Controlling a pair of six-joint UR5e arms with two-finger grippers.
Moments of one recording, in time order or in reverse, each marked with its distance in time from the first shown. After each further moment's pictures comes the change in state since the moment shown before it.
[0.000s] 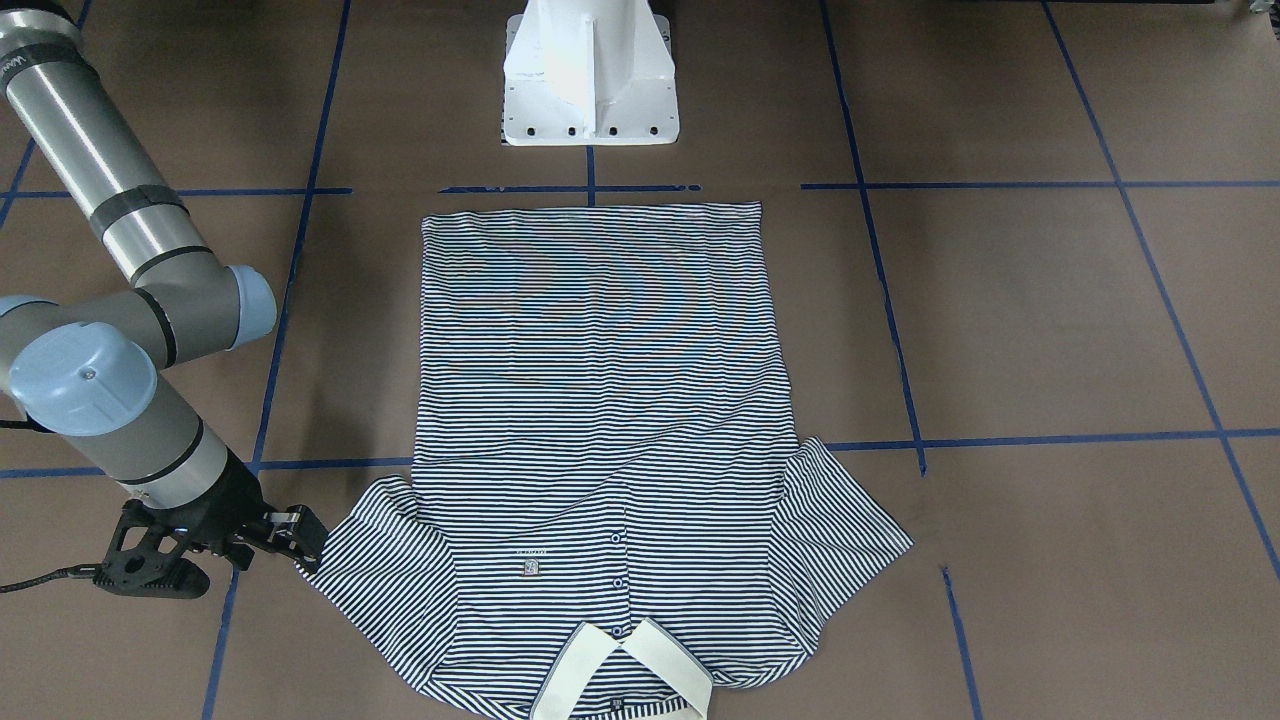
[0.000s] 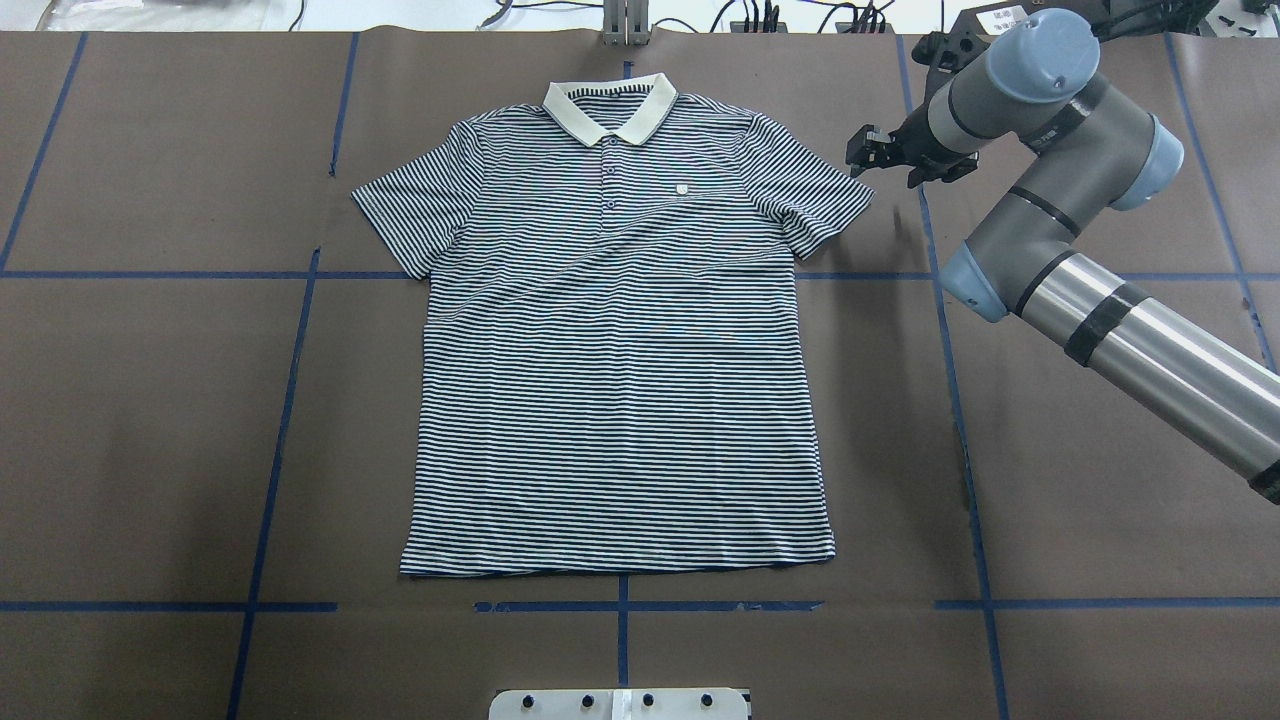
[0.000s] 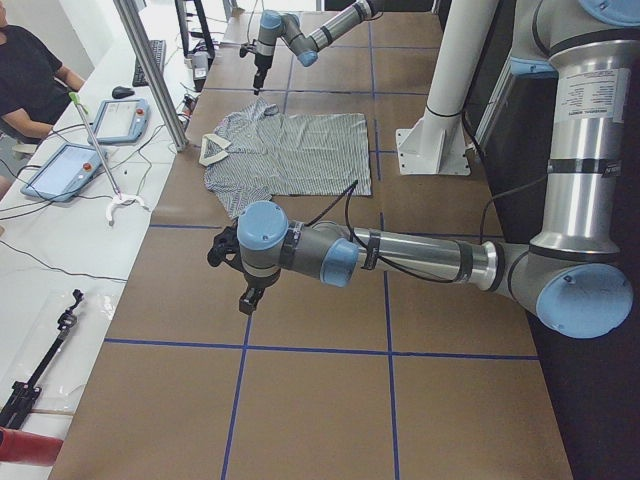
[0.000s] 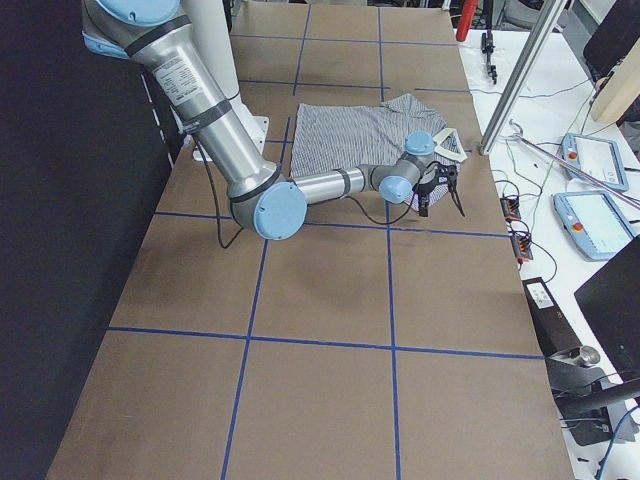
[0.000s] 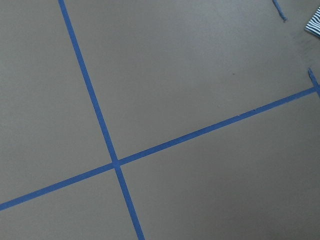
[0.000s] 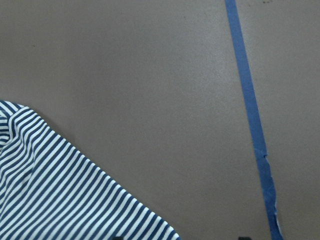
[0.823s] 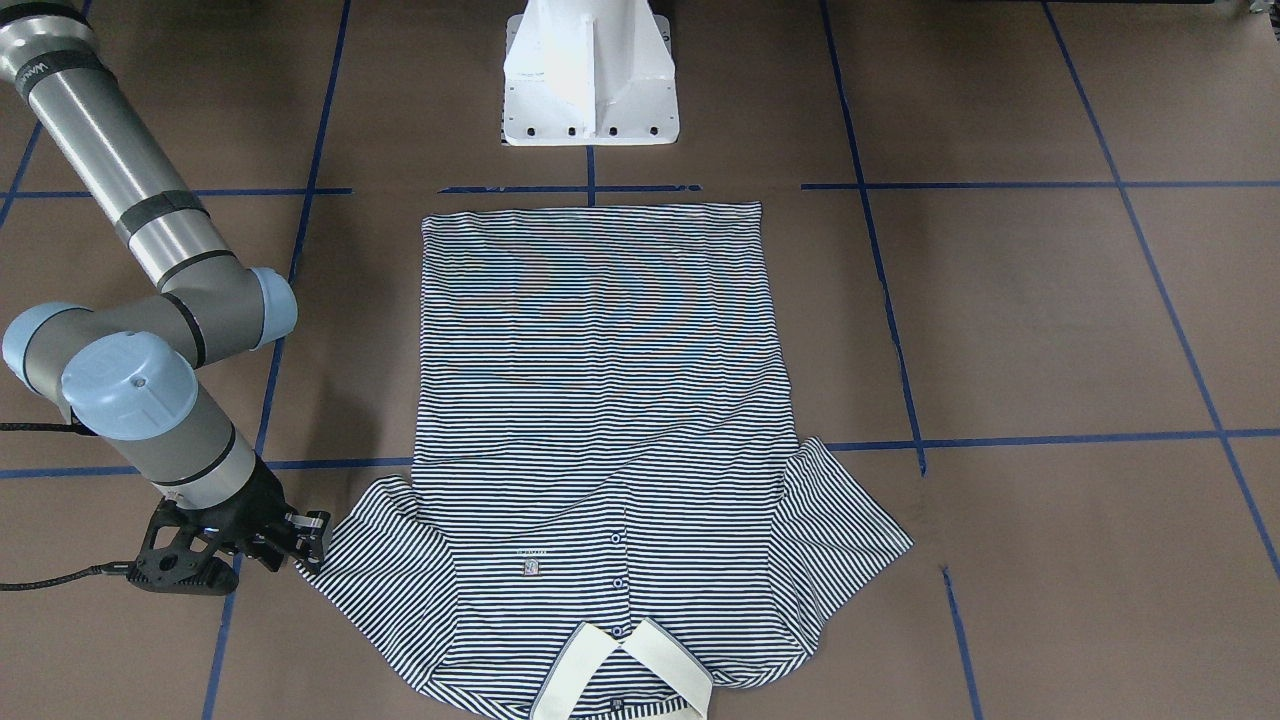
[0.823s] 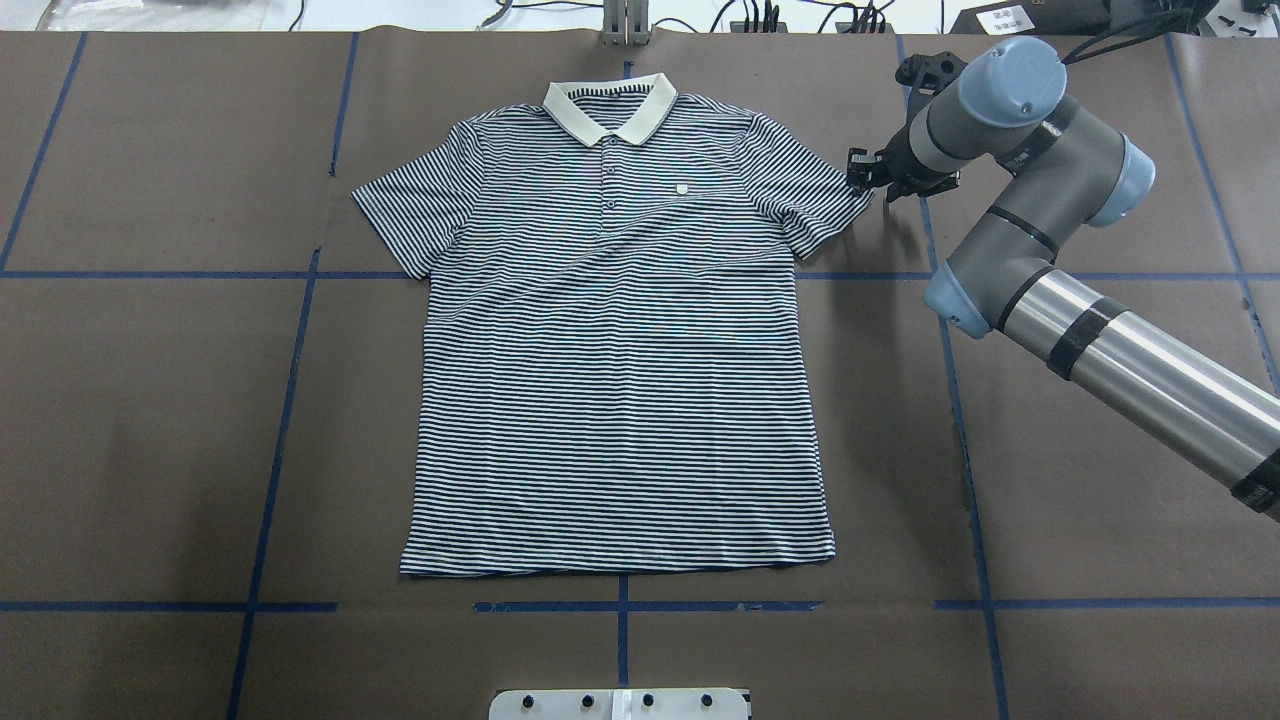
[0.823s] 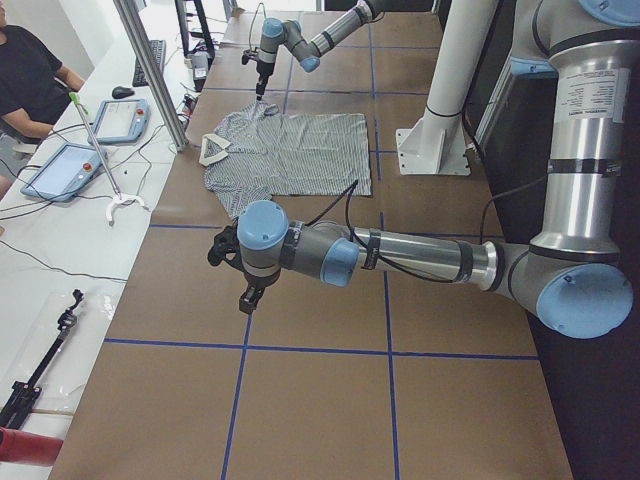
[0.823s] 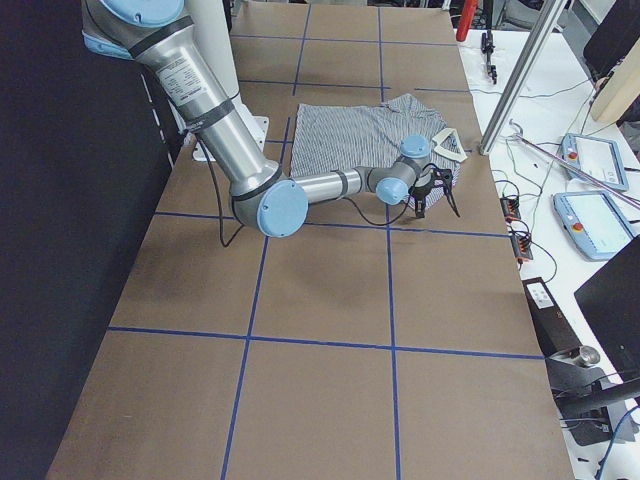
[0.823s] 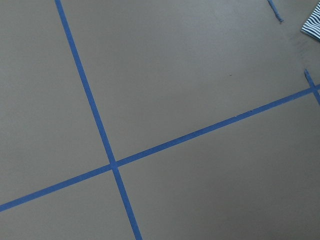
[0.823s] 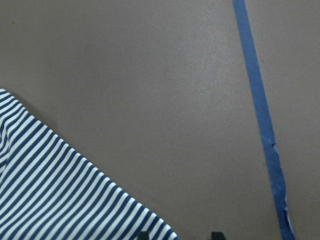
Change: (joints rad) left arm 0.000 0.000 0.001 0.000 -0.001 0.000; right arm -0.029 0.008 -0.034 -0.002 -0.038 0.000
